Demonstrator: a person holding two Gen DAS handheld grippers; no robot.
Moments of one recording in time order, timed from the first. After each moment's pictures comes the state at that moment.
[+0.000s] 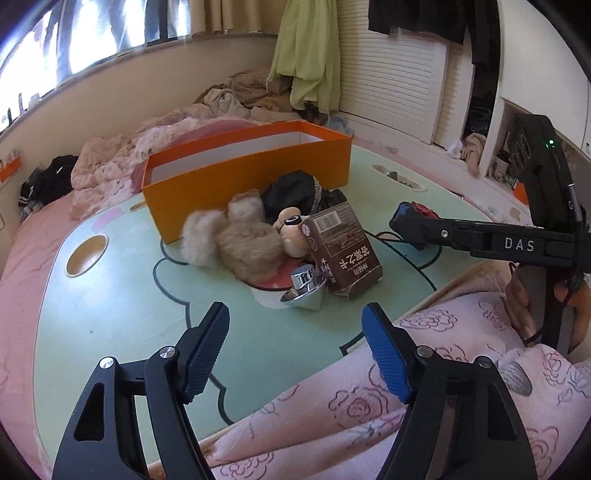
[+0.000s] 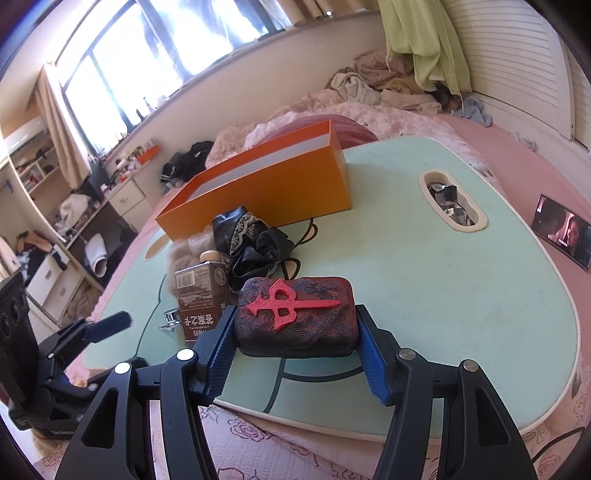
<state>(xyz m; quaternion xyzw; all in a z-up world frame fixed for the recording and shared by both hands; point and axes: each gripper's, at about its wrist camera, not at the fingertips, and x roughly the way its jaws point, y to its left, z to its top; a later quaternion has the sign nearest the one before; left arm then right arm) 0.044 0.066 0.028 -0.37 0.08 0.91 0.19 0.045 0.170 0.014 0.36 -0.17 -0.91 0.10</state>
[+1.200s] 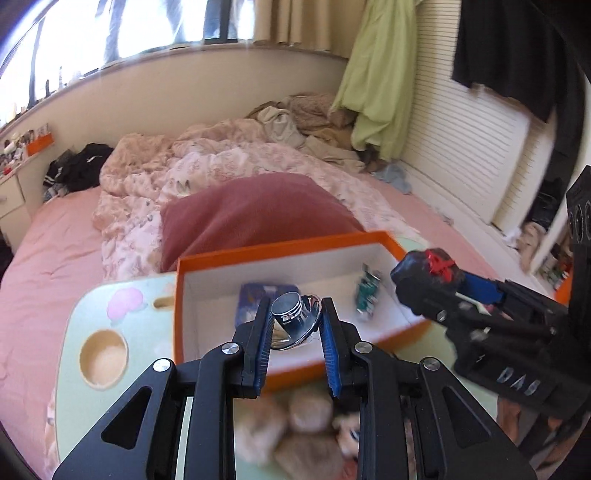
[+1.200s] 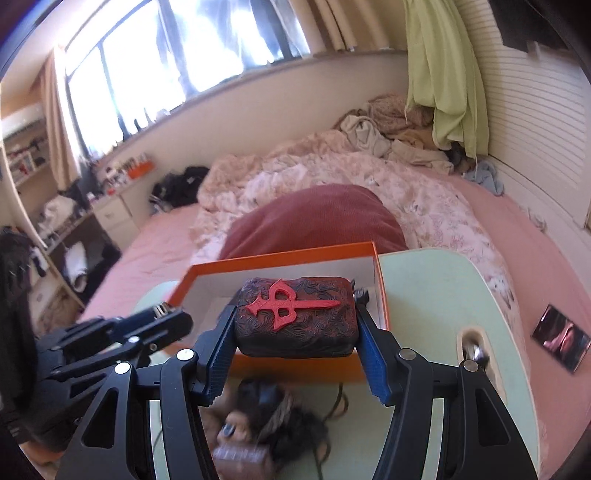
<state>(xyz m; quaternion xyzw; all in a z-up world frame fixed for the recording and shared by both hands) -0.114 0.056 0.099 -0.35 -0.01 0.93 0.09 -0.099 0.132 0.089 0.34 -0.09 -0.94 0.06</state>
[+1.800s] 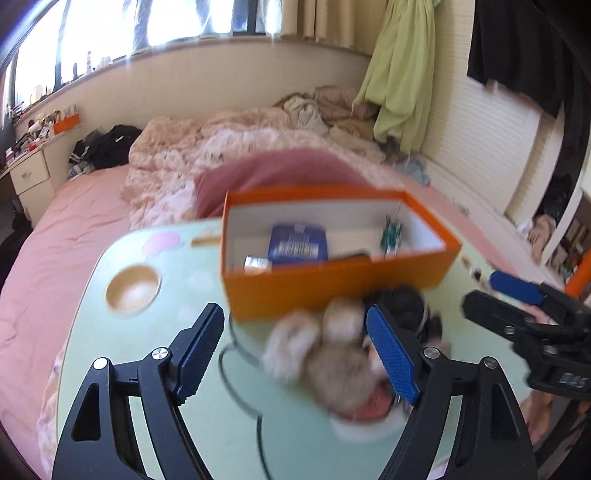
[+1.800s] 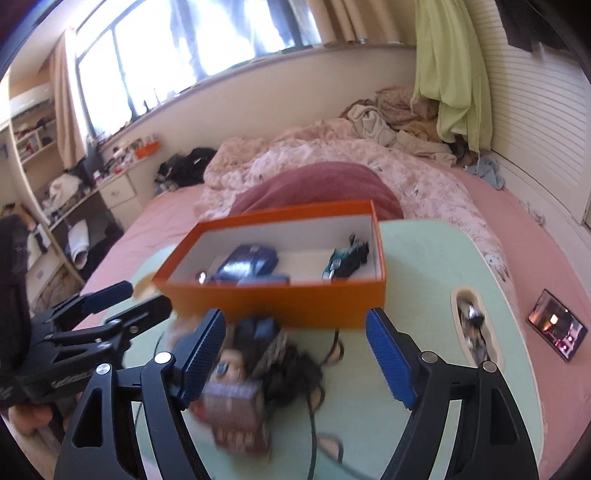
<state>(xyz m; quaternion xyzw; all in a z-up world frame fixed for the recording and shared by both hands) -0.032 0.030 0.065 -0.37 -0.01 0.93 0.06 -0.011 0.134 0.070 0.34 -0.07 -0.93 0.10</state>
